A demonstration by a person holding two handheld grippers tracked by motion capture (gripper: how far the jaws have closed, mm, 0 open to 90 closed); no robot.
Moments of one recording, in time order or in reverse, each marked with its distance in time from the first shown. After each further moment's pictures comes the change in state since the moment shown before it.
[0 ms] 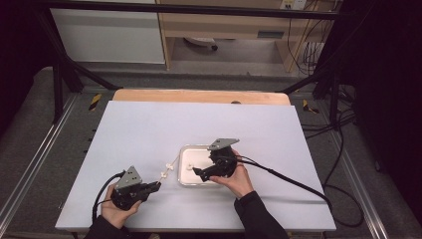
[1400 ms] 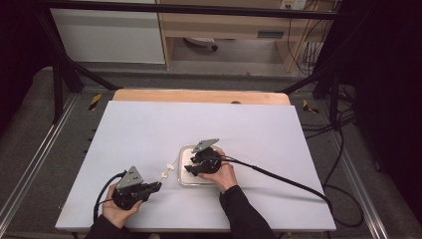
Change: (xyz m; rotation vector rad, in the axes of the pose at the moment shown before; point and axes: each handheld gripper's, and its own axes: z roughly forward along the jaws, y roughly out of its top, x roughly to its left) left arm 0.000 -0.001 0.003 0.005 0.000 -0.003; right arm 0.004 0.002 0.052 0.080 0.079 -0.098
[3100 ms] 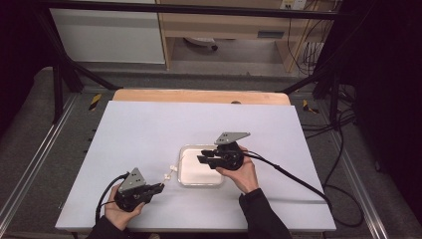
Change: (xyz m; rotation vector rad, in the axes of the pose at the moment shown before) left arm -0.009 0.002 0.002 -0.012 -0.015 0.025; right arm -0.003 0.007 -0.092 -0.203 0.048 0.081
